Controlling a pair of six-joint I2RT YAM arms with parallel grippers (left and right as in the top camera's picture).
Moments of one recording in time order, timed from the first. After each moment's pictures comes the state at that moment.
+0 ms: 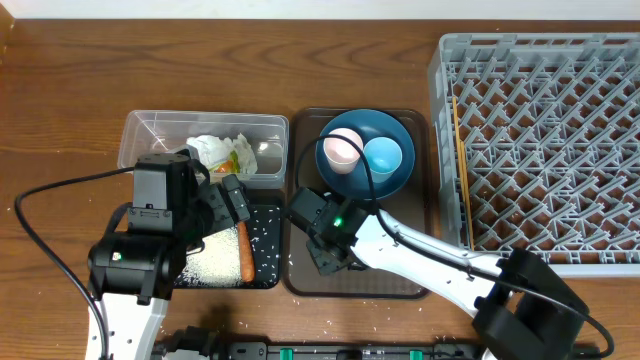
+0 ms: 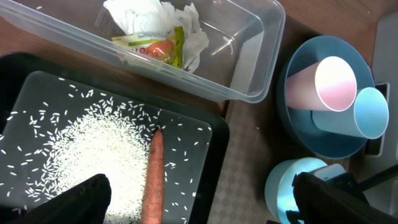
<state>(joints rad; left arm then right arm) -0.10 0.95 0.98 -0.99 0.10 -0.49 0.98 1.78 1.19 -0.86 0.02 0.54</state>
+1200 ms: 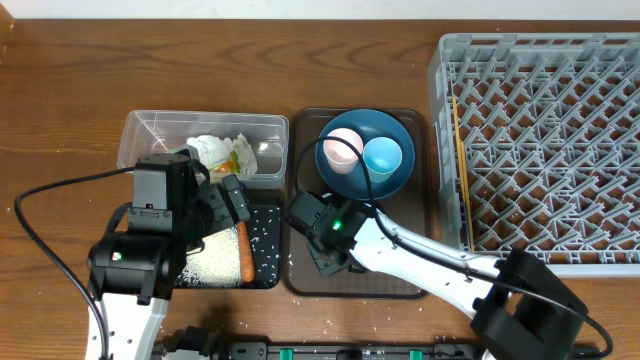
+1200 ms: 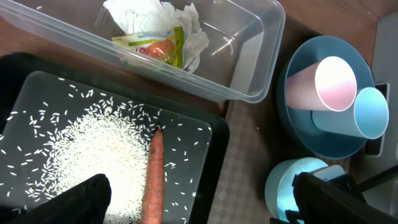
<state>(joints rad) -0.10 0.95 0.98 -0.99 0.10 -0.49 0.99 1.78 1.17 -0.86 0.06 0.54</state>
